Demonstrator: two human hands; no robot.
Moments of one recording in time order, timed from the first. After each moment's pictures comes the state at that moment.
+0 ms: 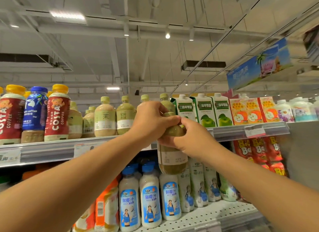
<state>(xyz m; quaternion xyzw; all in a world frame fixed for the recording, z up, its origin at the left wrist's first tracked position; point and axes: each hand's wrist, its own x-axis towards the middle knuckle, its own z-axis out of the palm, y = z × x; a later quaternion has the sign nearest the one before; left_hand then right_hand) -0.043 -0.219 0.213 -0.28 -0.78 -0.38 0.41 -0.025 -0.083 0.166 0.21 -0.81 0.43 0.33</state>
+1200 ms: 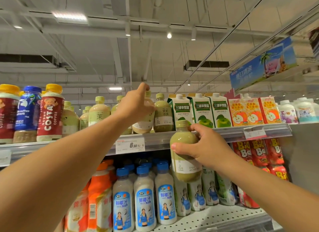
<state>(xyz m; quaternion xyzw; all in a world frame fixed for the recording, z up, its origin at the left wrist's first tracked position) -0.100 -0.235 0.265 -0.22 -0.82 -0.21 0.48 -0.031 -0.035 0.148 0.17 -0.82 0.41 0.36</state>
